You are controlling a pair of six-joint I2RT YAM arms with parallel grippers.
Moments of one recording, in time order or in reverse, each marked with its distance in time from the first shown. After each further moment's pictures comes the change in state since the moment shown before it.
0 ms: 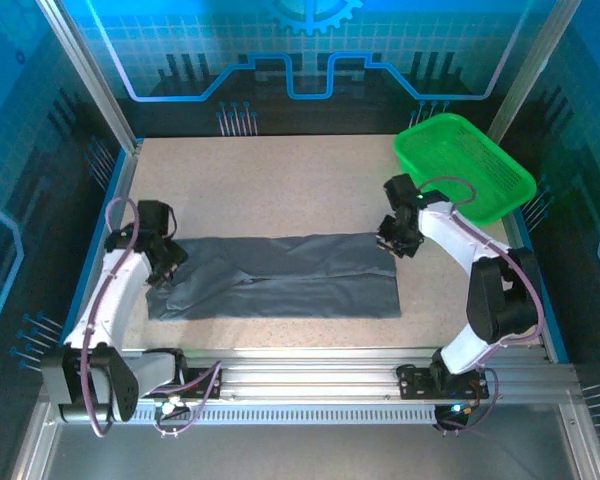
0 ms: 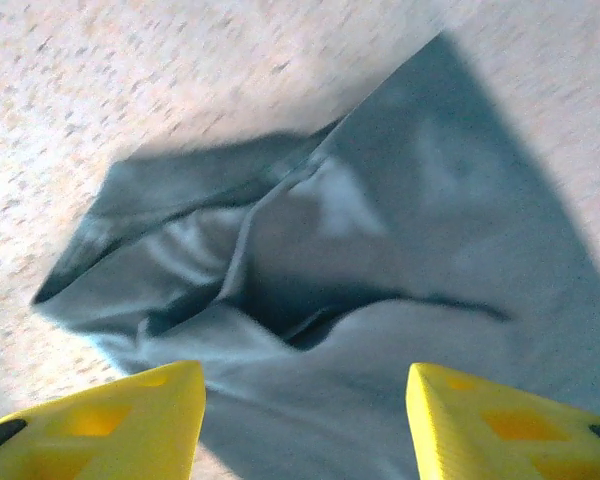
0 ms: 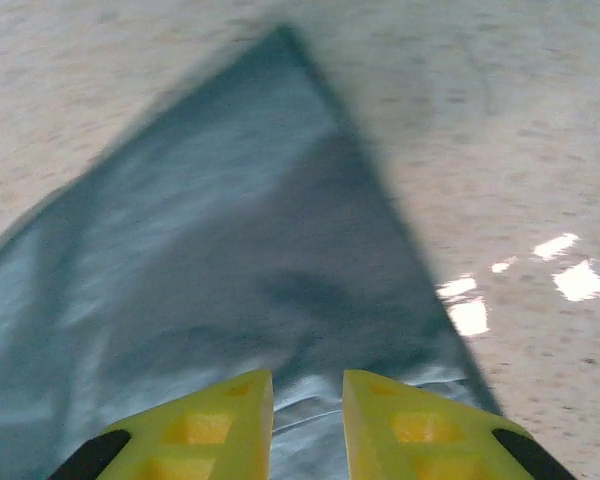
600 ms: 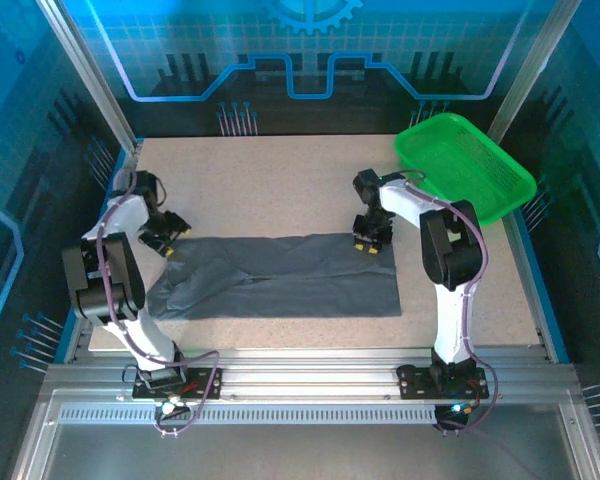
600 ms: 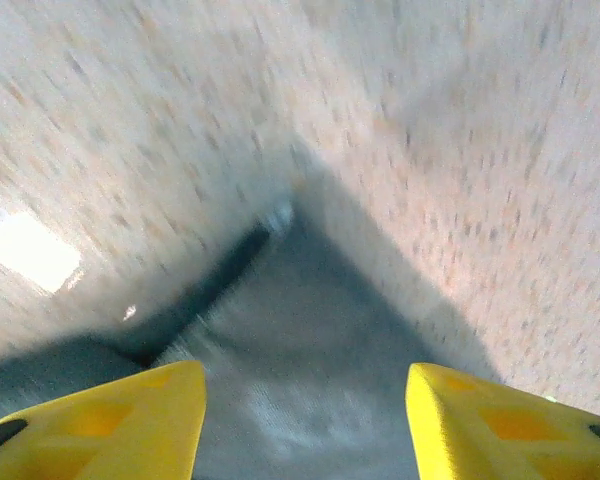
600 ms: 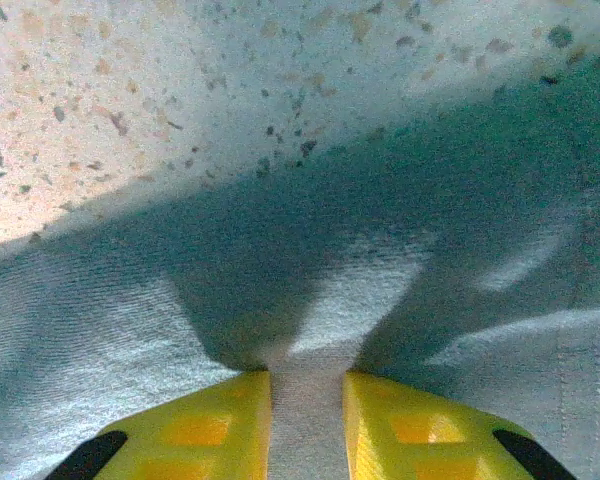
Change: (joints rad) left arm 0.224 0.555 0.278 0.180 0.271 0.221; right arm 0.021 0.488 0.368 -0.155 -0.053 -0.175
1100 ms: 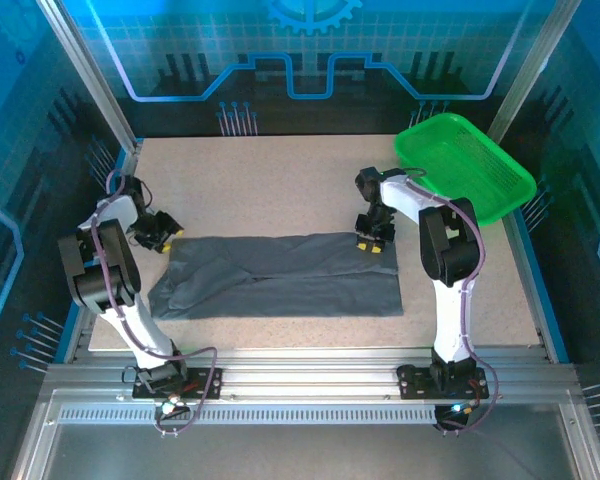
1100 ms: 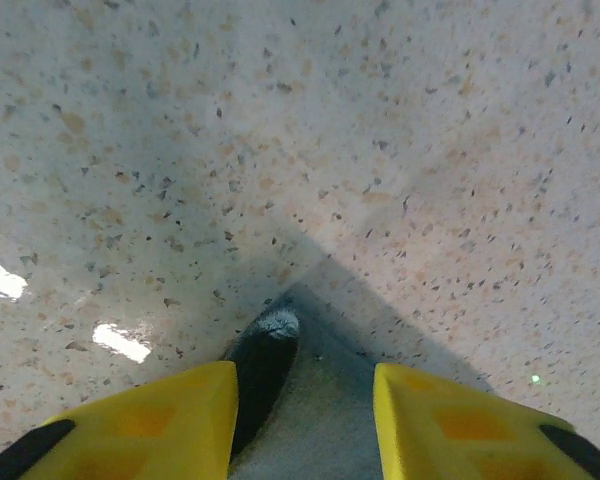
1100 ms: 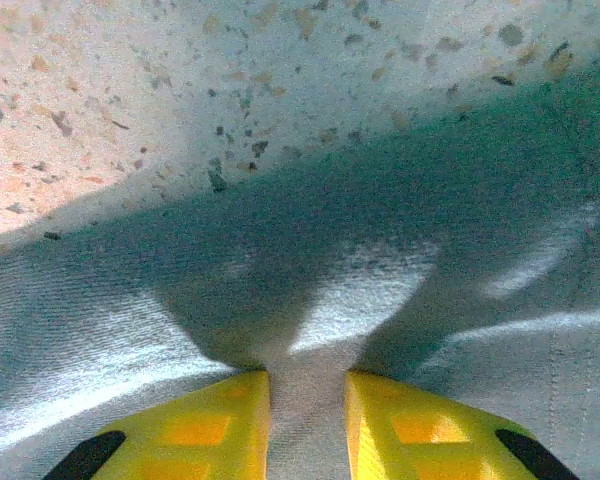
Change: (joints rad) left arm 0.041 0.111 -0.008 0.076 0.139 0.101; right arm -0.013 0.019 0.029 -0.051 0.000 -0.018
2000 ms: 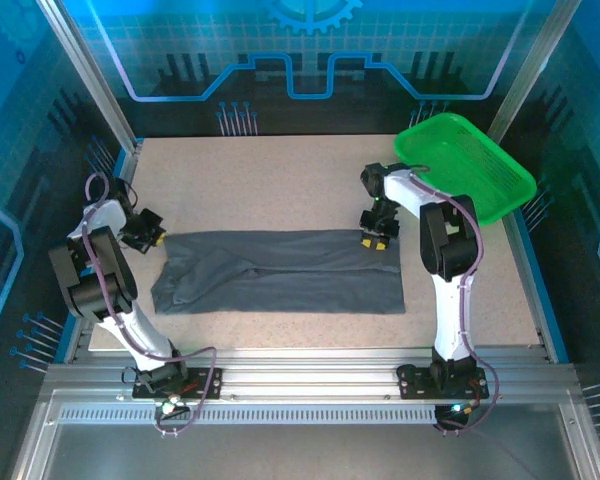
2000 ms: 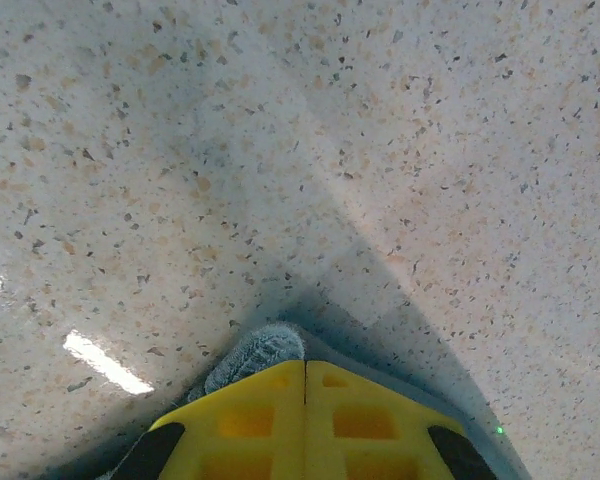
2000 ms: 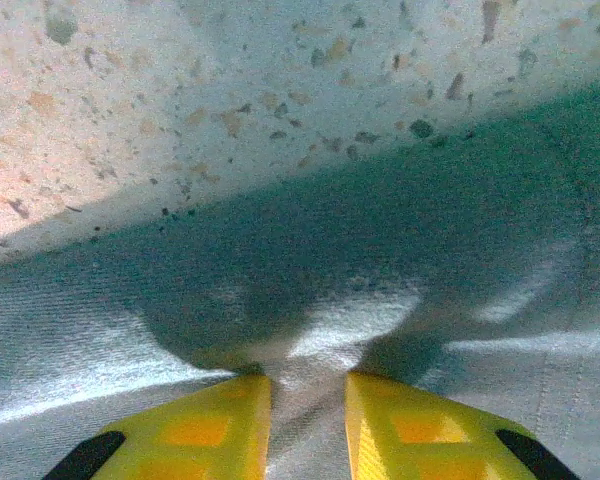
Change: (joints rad) left arm 0.075 -0.062 -0.023 0.042 -0.009 -0.094; right arm -0.042 0.063 0.095 -0.079 0.000 -0.023
